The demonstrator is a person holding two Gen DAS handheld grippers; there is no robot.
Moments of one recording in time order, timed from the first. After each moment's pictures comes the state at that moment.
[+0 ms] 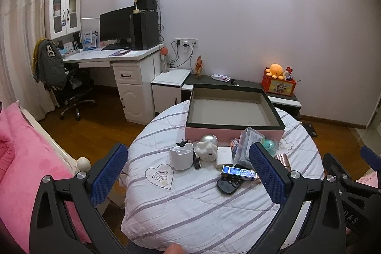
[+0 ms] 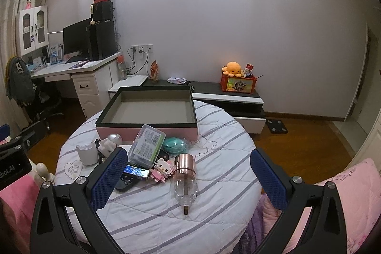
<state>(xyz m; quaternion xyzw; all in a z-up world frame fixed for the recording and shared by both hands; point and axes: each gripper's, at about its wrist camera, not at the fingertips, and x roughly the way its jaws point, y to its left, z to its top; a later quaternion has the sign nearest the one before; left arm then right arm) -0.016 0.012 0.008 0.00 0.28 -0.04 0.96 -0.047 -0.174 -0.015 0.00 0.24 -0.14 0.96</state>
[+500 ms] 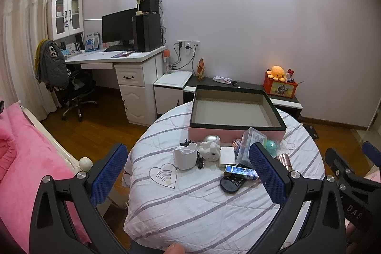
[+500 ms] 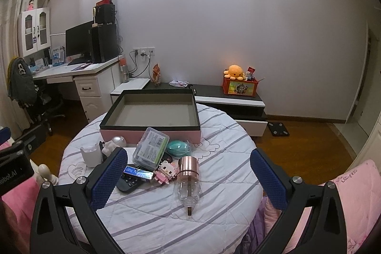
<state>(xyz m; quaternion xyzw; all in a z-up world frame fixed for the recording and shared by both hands) -0.022 0.017 0.005 0.00 0.27 -0.04 0.96 -0.050 -0.166 -0.012 0.00 0.23 -0.13 0.97</state>
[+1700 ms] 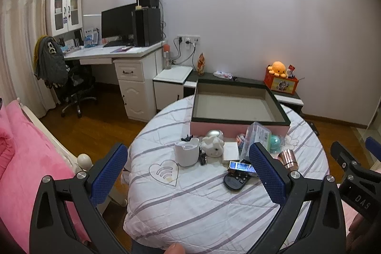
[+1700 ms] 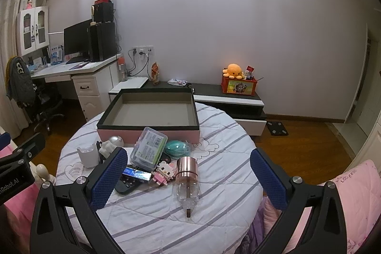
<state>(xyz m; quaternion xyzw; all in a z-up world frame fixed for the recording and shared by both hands) -0.008 0.022 -0.013 0.00 0.29 -0.04 0.96 -0.040 -0.171 -0.016 0.00 0.24 -0.14 0.96</state>
